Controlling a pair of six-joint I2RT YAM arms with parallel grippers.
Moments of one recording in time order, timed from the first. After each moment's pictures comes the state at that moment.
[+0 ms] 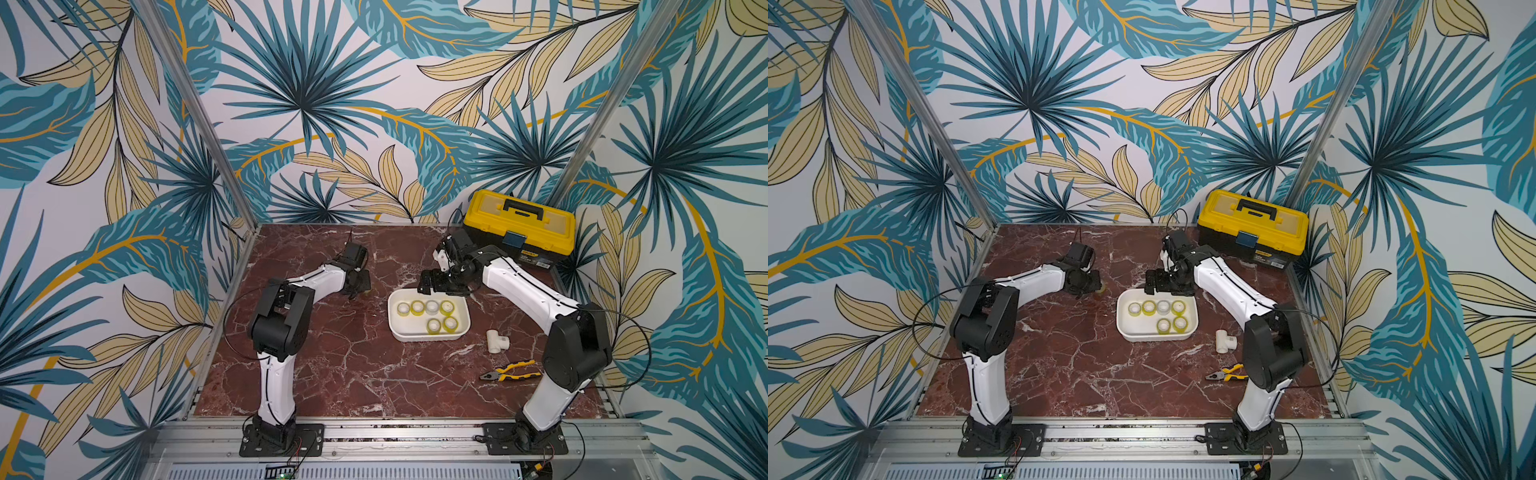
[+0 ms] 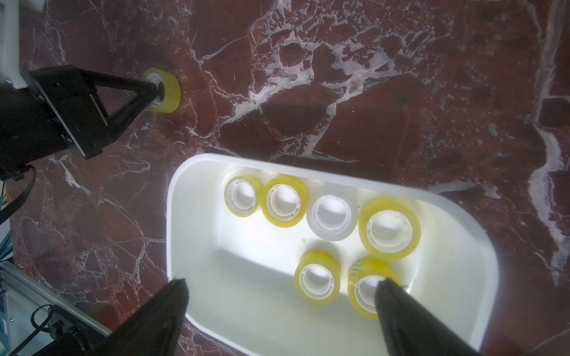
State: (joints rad) left arm -0.35 2.01 1.35 -0.40 0.00 -0.49; right arm 0.41 1.76 1.48 -0.86 -0.19 0.37
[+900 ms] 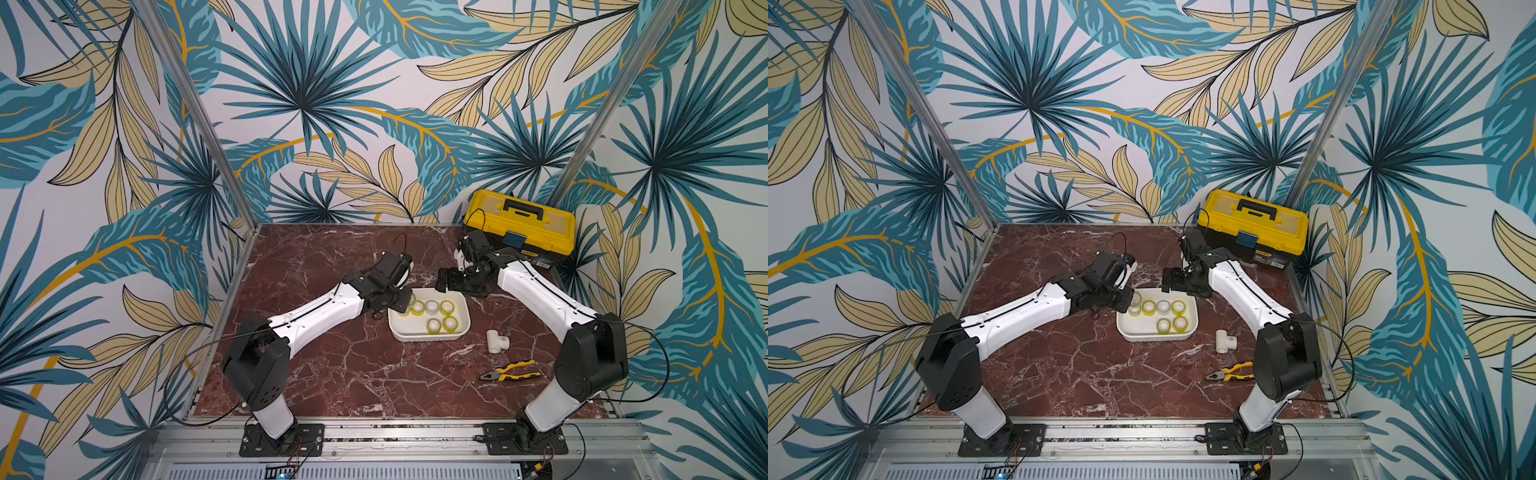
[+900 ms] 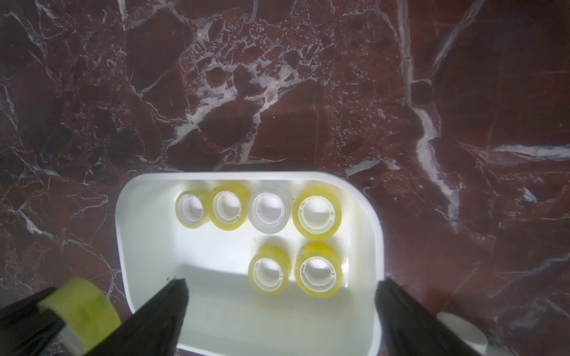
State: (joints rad) left arm -0.74 1.71 1.33 -0.55 0.02 -0.27; right arm 0.33 1.67 1.40 -0.87 -0.08 0.42
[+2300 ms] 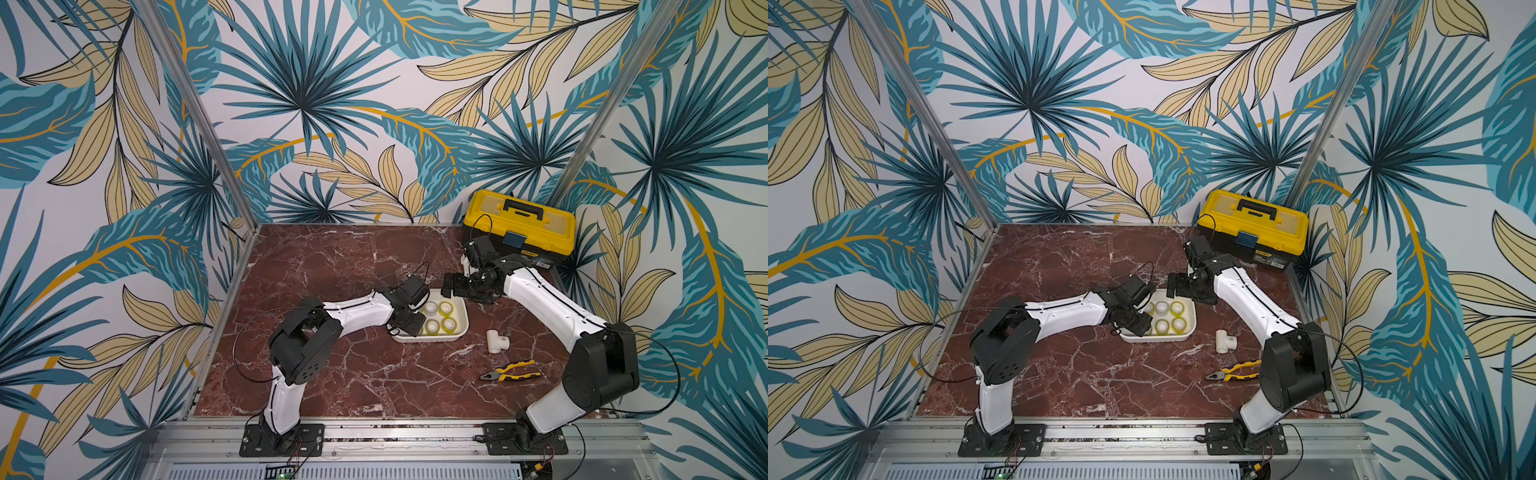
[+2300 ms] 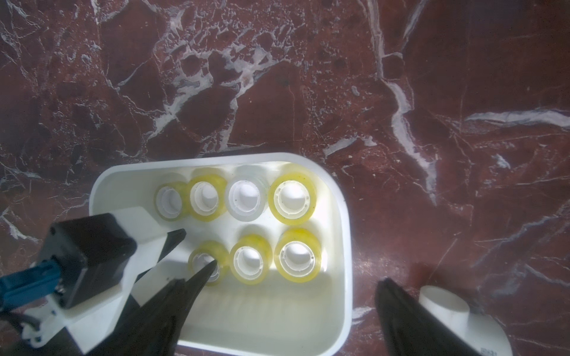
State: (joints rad) left arm -0.81 1.97 1.34 -0.49 0.04 -0.26; right arm 0.32 1.60 1.32 -0.87 -0.06 0.45
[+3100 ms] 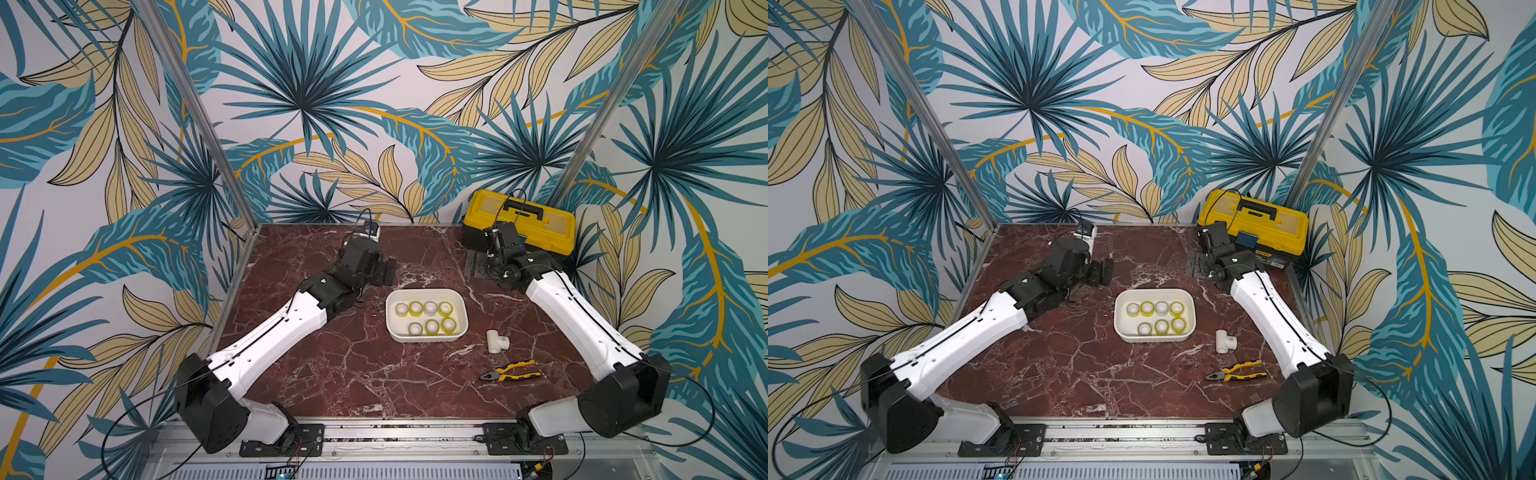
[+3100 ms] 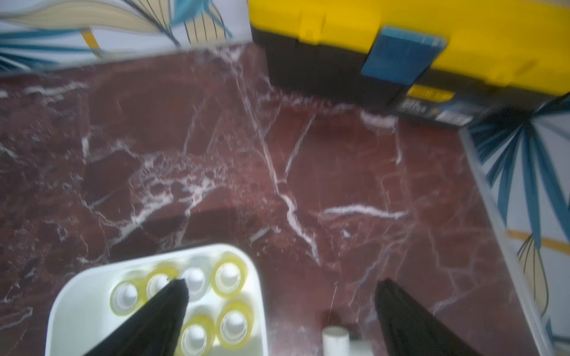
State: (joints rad) left arm -0.65 1.34 1.26 -0.43 -0.44 -0.23; right arm 0.29 1.39 1.35 -0.76 0.33 0.33
